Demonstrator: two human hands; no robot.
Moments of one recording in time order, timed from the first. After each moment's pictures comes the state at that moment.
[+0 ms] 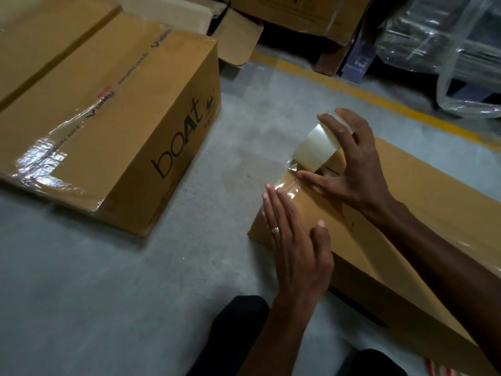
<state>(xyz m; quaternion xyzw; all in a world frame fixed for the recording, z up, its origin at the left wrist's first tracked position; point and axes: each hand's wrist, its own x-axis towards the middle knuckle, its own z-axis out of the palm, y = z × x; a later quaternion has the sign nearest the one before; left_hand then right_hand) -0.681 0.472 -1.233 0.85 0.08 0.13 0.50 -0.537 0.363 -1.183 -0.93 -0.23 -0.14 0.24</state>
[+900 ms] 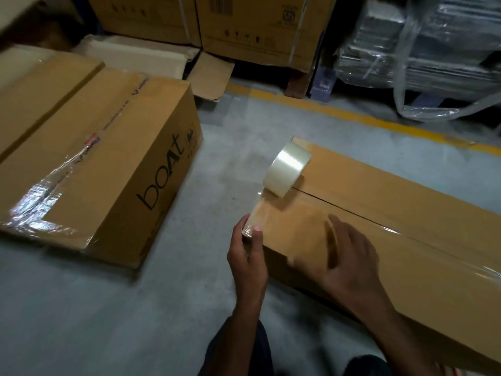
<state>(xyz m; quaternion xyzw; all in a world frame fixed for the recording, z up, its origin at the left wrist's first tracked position) -0.670 0.511 -1.249 0.68 0.22 0.08 0.70 -0.693 0.346 -1.187 -0.95 0.09 0.08 0.28</state>
